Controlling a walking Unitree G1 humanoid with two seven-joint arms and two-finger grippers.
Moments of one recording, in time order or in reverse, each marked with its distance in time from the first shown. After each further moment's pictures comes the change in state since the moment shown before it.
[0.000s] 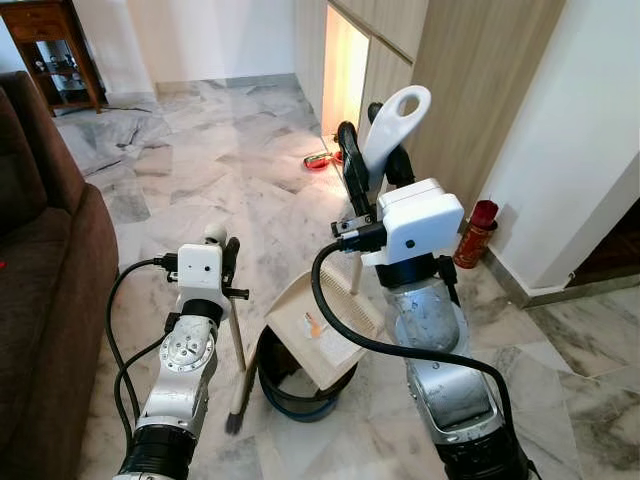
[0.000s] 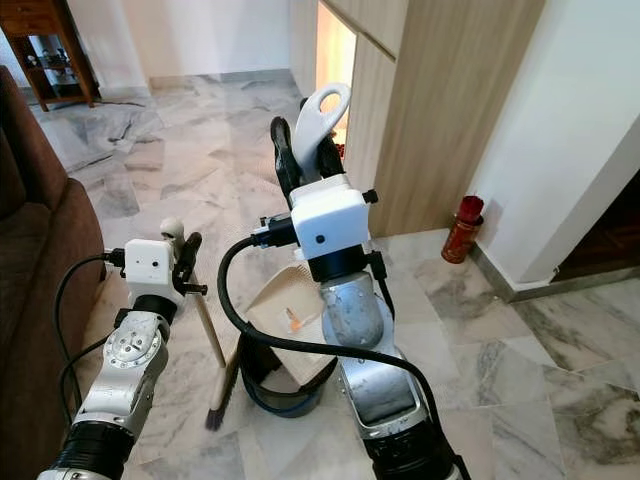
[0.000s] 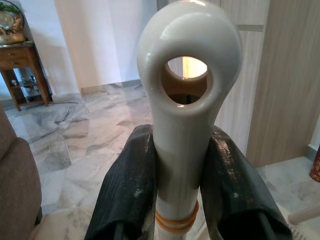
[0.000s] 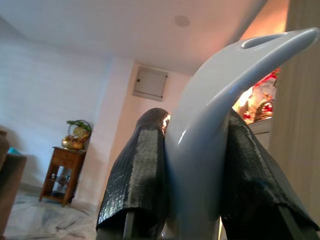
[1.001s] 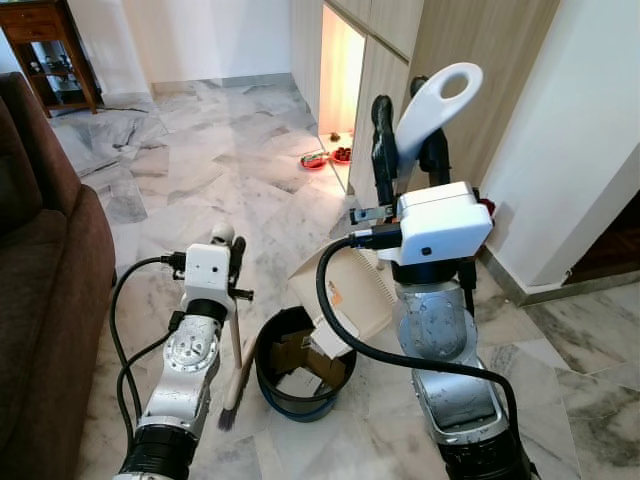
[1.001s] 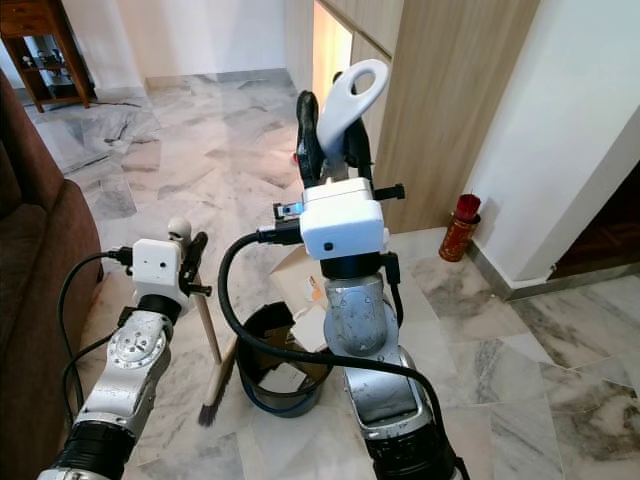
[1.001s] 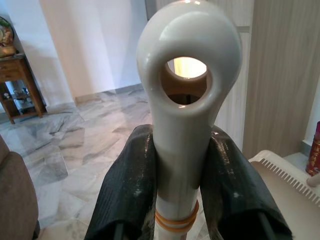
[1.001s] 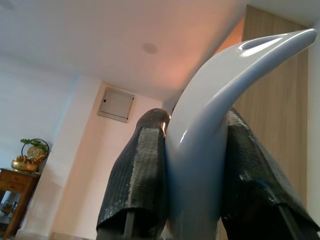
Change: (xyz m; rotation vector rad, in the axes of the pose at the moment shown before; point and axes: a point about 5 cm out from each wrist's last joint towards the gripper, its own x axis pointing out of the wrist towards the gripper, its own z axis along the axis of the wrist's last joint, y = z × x) left arm 0.000 -0.006 0.002 0.041 -0.023 -0.037; right arm 0.000 -0.007 0.015 -0.114 -0.111 -0.114
